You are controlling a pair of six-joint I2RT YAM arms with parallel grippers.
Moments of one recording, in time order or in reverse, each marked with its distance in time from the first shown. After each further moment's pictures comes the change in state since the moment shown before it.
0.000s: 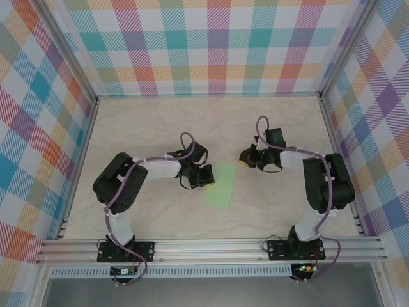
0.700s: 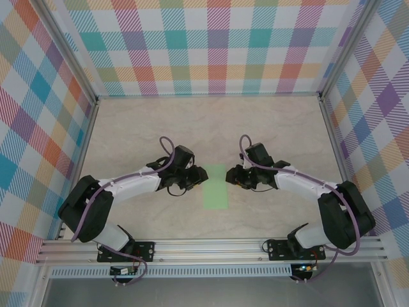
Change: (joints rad) left arm 0.006 -0.348 -0.209 0.038 -0.118 -0.137; right arm 0.331 -0.315 -0.150 -0.217 0.237 0.060
